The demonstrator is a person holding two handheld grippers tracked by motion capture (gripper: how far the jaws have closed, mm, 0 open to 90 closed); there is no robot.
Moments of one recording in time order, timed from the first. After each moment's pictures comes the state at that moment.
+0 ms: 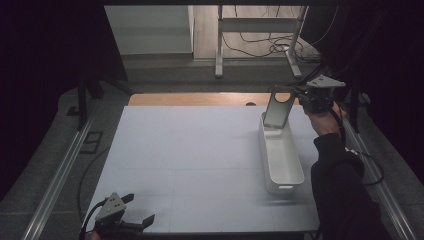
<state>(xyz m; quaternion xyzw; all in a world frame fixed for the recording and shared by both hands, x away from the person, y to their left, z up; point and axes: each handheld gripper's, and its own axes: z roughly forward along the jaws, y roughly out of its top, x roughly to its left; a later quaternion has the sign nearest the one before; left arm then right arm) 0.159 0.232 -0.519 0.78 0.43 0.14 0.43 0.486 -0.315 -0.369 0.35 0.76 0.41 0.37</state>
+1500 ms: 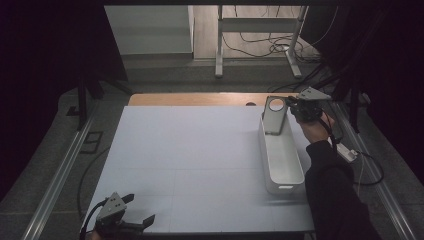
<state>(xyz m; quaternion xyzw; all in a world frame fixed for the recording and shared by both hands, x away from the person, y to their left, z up) 0.160 0.231 -0.519 0.78 0.43 0.14 0.42 0.493 -0.307 -0.417 0.33 0.77 0.40 0.38</state>
